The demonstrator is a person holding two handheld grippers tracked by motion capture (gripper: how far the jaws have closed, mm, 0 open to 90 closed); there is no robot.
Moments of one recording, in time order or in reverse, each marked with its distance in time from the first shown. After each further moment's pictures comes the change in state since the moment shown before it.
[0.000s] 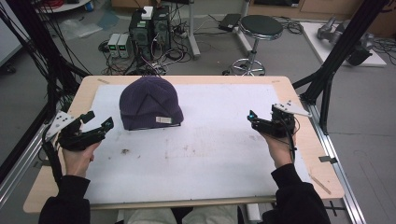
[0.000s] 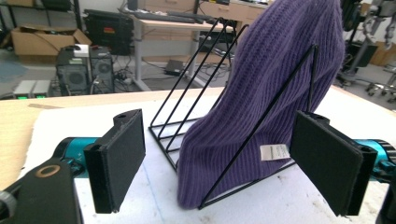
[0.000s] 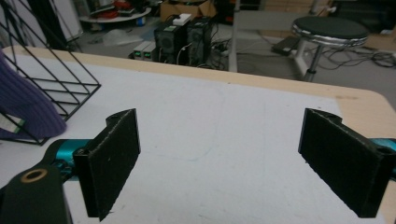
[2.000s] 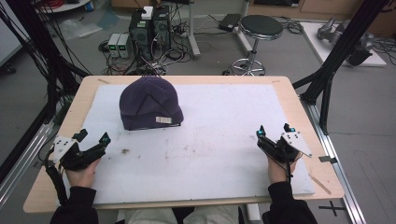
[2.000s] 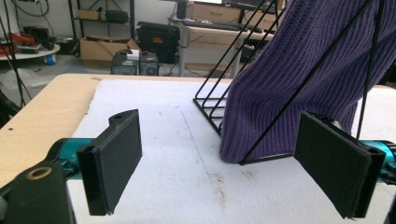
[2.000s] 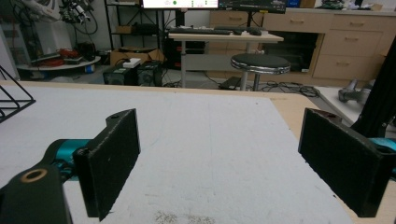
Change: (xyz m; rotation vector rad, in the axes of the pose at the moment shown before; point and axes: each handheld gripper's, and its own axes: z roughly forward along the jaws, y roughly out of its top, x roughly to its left) left arm 0.001 -0.061 -0.020 -0.061 0.179 -0.021; right arm -0.006 -0.083 -0.016 -0.229 -0.226 0.020
